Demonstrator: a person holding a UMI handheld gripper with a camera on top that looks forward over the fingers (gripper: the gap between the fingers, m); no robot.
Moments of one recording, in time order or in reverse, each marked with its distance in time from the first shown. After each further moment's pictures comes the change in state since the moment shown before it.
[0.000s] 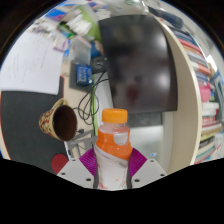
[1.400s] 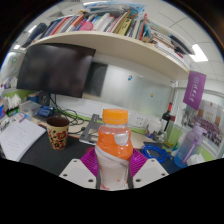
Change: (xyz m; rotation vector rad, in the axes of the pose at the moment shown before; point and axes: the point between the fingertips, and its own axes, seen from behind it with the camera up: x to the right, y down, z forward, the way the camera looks) arm -0.104 0.123 -0.092 -0.064 0.131 1.238
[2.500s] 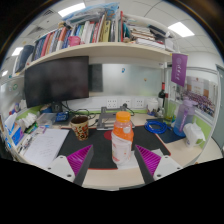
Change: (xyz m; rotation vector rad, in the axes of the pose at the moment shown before) arm -0.030 0.005 -0.146 -0.145 -0.067 0.252
